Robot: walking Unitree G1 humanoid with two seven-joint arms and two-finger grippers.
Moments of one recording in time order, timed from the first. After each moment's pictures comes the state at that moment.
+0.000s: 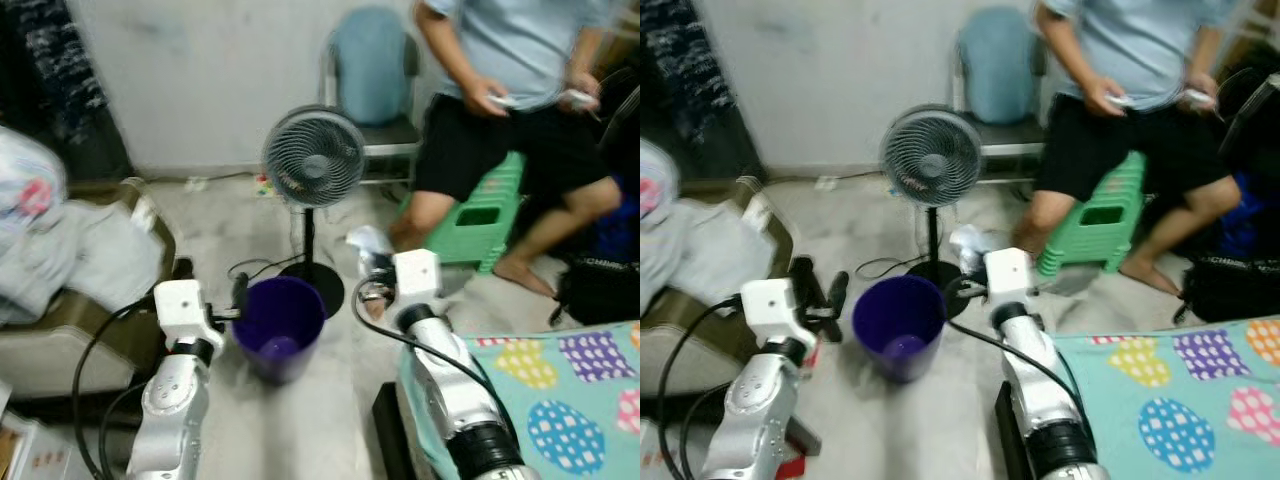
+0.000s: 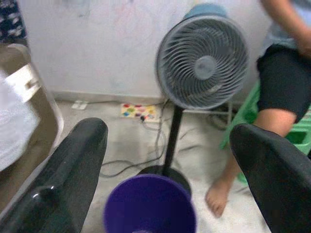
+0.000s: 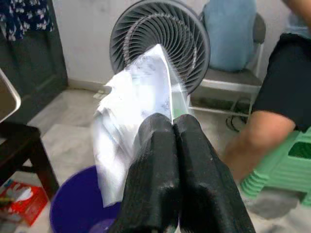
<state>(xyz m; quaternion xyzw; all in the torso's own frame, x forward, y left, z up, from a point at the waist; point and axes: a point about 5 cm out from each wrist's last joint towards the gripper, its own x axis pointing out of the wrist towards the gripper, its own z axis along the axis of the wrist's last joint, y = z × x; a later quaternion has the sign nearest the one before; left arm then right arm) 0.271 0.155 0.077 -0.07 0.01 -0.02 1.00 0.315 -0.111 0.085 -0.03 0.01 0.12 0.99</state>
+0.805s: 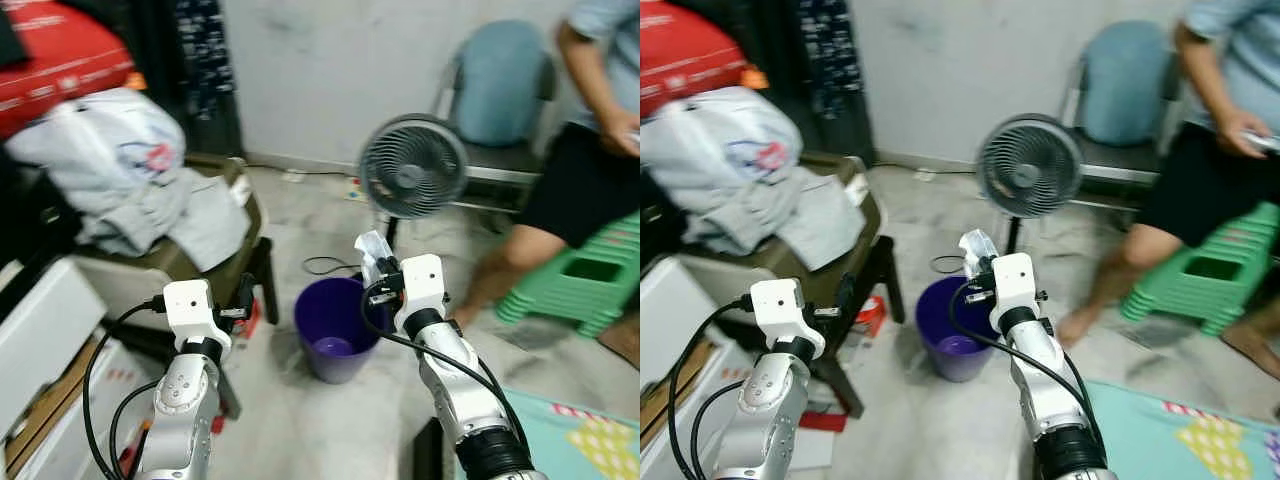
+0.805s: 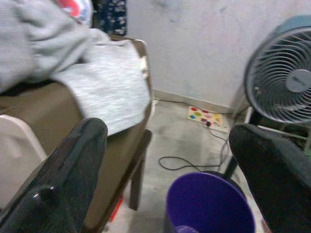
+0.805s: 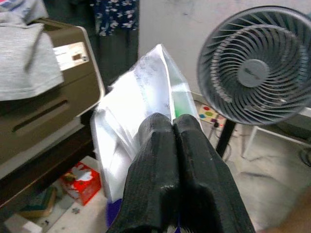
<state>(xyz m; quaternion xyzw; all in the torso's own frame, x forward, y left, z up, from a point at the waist) 0.272 0.151 0.075 -0.08 0.02 -0.01 1.00 0.311 -0.117 0.080 -0.04 0.02 0.12 0.99</state>
